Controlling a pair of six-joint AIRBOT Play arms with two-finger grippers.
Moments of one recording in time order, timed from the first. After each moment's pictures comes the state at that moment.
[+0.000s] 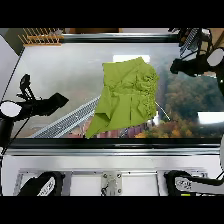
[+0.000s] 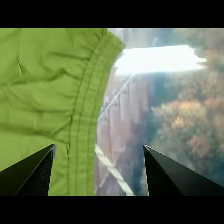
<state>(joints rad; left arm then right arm) 0.08 -0.95 0.83 1.05 -0.97 -1.60 -0.08 -1.41 1.54 -1.41 1.10 1.56</state>
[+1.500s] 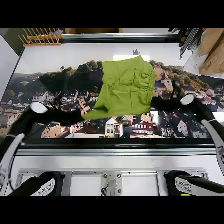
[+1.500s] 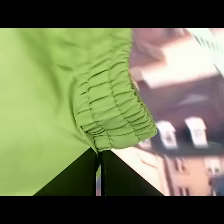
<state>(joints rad) -0.02 -1.14 0.79 0.86 -1.07 -1.52 -0.06 -1.33 0.92 -0.94 0.76 1.44</state>
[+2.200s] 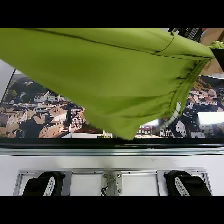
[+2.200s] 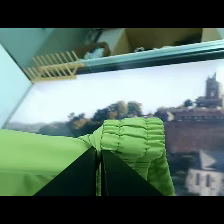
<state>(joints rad) 0.13 -0.50 1.45 0.69 -0.80 -1.51 -0.07 -0.66 1.47 -1.00 1.10 1.63</state>
